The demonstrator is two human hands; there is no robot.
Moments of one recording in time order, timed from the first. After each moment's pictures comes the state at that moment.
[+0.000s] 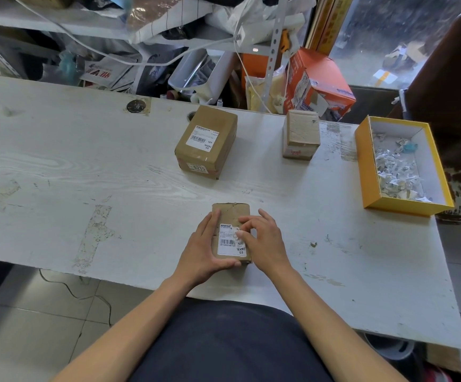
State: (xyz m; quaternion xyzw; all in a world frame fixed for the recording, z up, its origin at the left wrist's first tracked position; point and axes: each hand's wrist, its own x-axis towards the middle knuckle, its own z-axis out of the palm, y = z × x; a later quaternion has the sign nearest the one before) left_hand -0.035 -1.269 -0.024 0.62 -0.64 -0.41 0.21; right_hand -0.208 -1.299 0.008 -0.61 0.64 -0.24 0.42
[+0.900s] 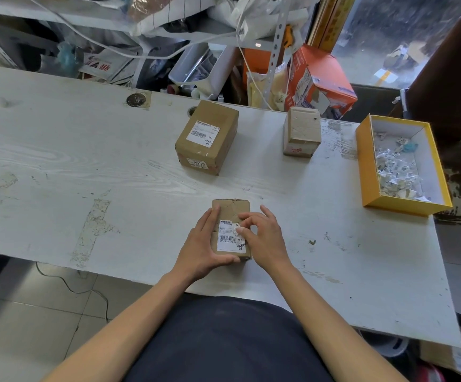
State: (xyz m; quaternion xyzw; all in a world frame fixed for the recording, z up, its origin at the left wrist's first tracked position) left_hand -0.034 -1.269 -0.026 0.62 -0.63 -0.41 0.22; right_hand -0.210 -1.298 0.006 -0.61 0.63 -0.24 0.42
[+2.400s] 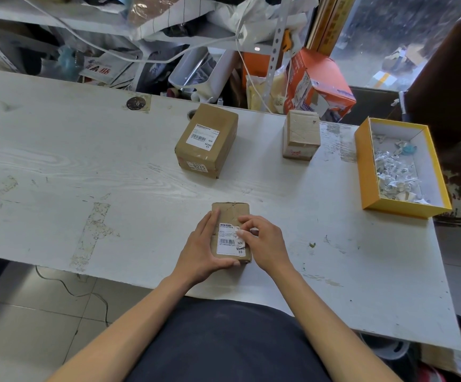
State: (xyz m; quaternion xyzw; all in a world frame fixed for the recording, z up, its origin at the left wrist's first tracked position) left_hand -0.034 -1.270 -0.027 0.62 -0.64 -0.41 0.22; right_hand -0.211 -1.299 0.008 -0.58 0.61 -0.29 0.46
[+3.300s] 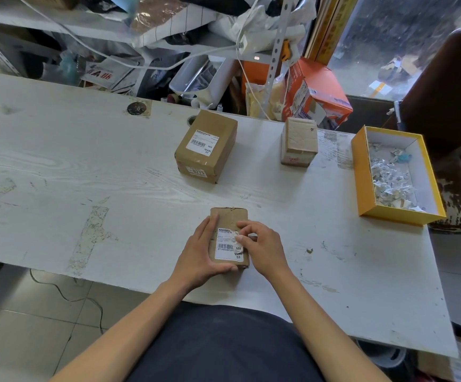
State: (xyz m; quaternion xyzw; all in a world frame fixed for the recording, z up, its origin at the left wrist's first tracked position) left_hand -0.034 -1.269 -0.024 0.62 -0.63 -0.42 0.22; right_hand -0.212 -1.299 0.008 -0.56 0.62 -0.28 0.47
